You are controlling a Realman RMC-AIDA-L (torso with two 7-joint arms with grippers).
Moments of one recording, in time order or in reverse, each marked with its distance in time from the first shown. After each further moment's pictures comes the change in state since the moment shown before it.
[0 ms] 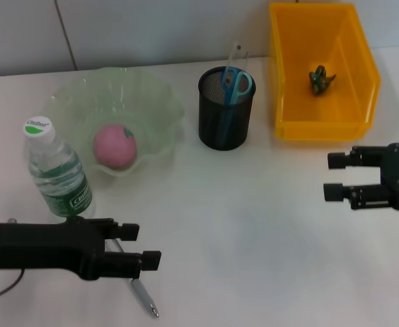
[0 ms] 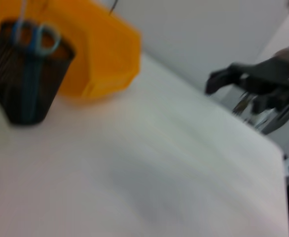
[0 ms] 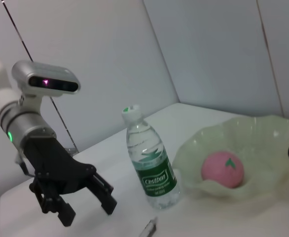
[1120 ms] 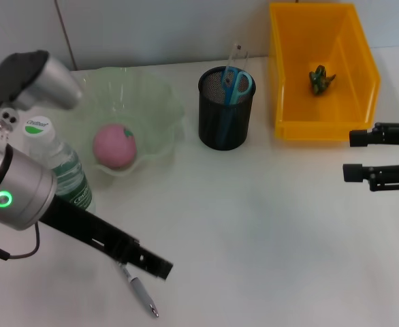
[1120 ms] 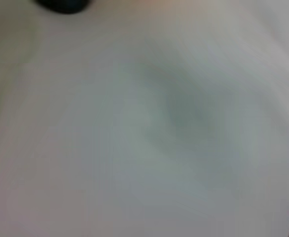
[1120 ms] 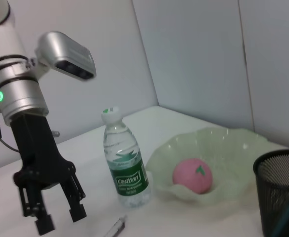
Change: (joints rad) left arm -0.339 -0.098 -0.028 0.246 0.594 0.291 -0.733; right arm 0.002 -0.004 0.075 -0.095 -0.044 -0.024 -0.024
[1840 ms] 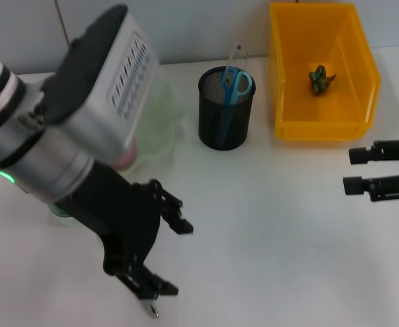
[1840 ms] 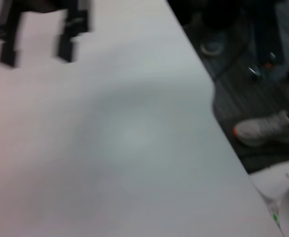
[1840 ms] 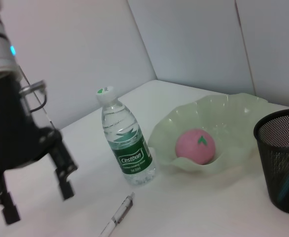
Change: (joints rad) left arm -0.170 -0.004 0.025 0.062 -0.039 0.139 0.867; right arm 0.027 -0.013 0.000 0.007 -0.077 -0.013 0.104
